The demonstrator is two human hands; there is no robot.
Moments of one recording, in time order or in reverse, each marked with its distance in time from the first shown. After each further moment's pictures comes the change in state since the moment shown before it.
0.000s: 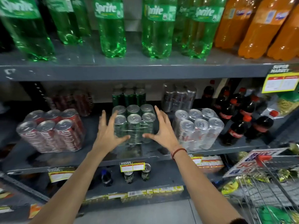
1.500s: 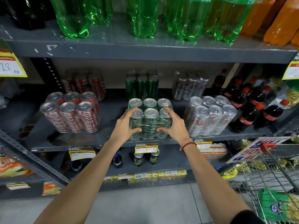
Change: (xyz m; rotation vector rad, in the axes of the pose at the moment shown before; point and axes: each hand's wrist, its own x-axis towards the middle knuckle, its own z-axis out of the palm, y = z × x) left_hand -0.028 -0.025 0.003 -0.301 -0.100 0.066; right_hand -0.031 -0.005 0.030 0.027 0.014 0.116
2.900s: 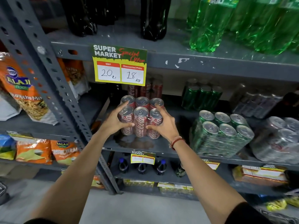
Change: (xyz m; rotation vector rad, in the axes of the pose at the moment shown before) left_hand -0.002 -0.180 -0.229 -0.204 0.058 -0.142; right_hand 0.062 -0.185 0.214 0.132 -0.127 -0.063
